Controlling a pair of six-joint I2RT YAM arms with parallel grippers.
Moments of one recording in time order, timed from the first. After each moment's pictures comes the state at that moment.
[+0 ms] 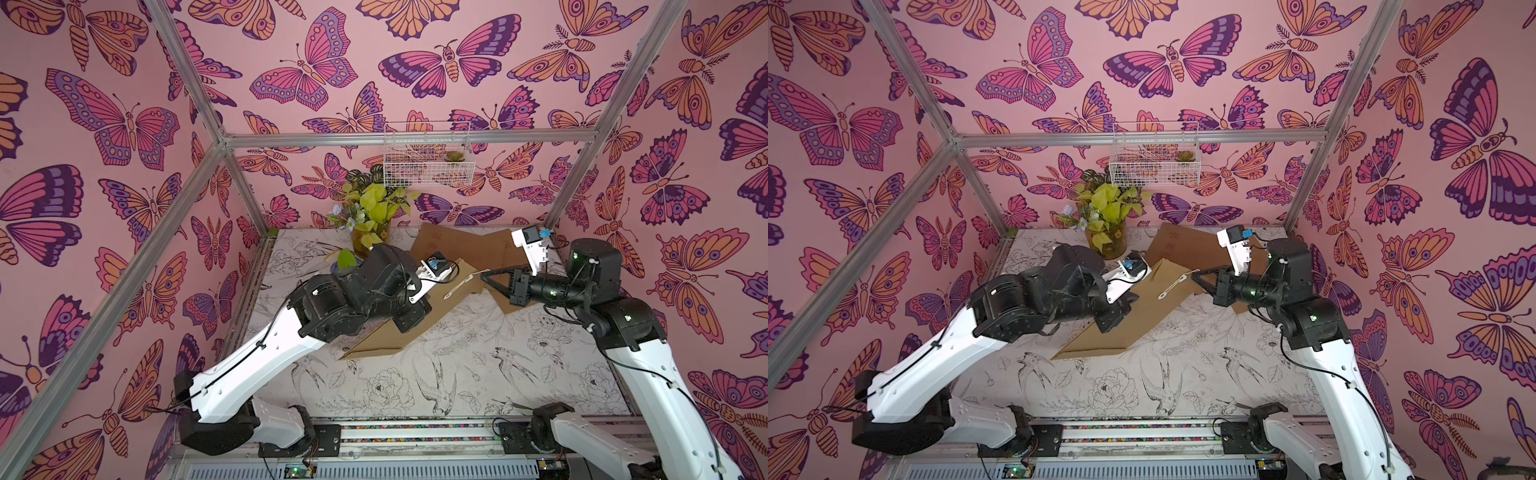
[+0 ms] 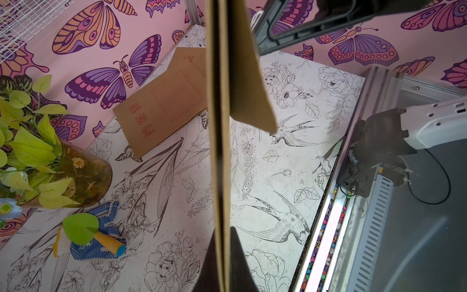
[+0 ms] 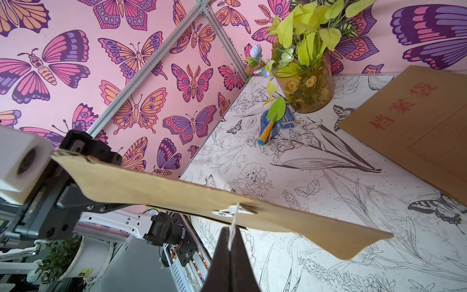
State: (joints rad) left arm -1.04 1.38 1.78 -1.08 -0.08 0.09; right arm 0.24 0.99 1.29 -0.73 -0.76 0.34
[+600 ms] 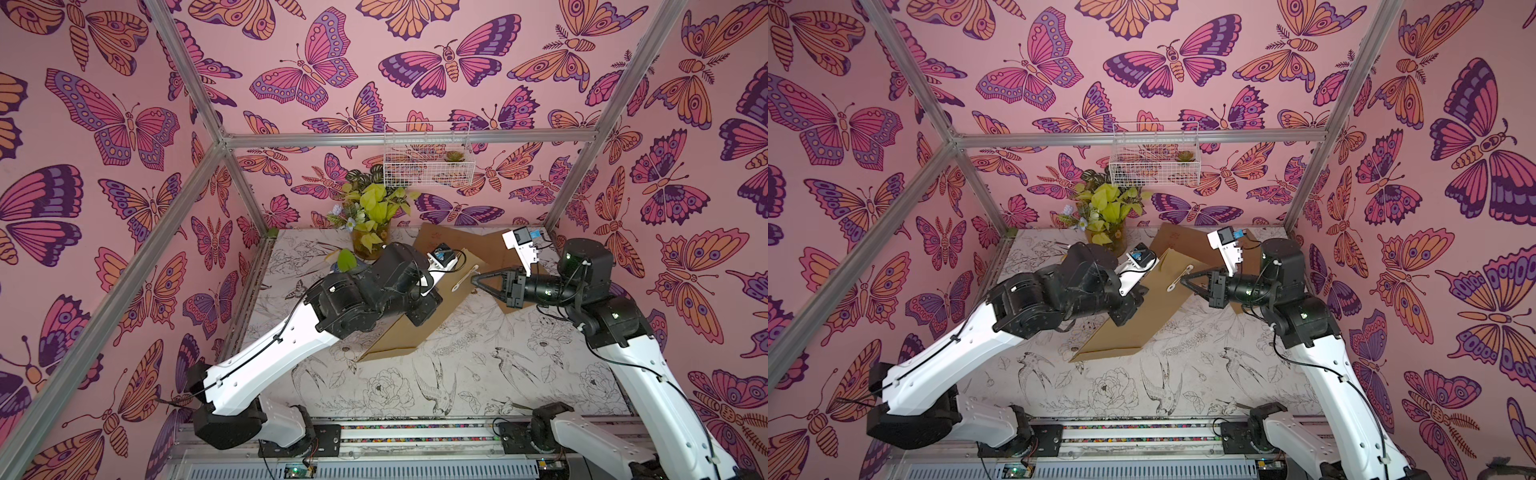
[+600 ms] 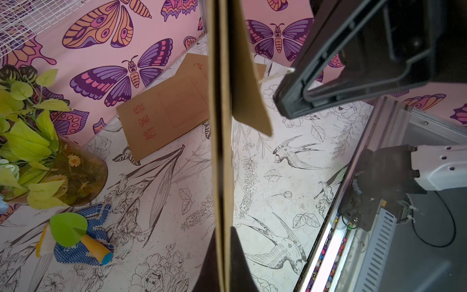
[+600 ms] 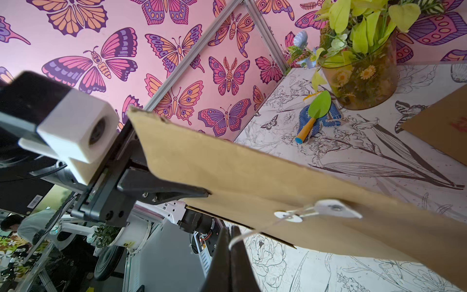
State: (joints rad) left arm -1.05 1.43 1.77 -0.96 -0.13 -0.04; right arm 0.27 0.99 1.22 -0.59 -0.92 0.42
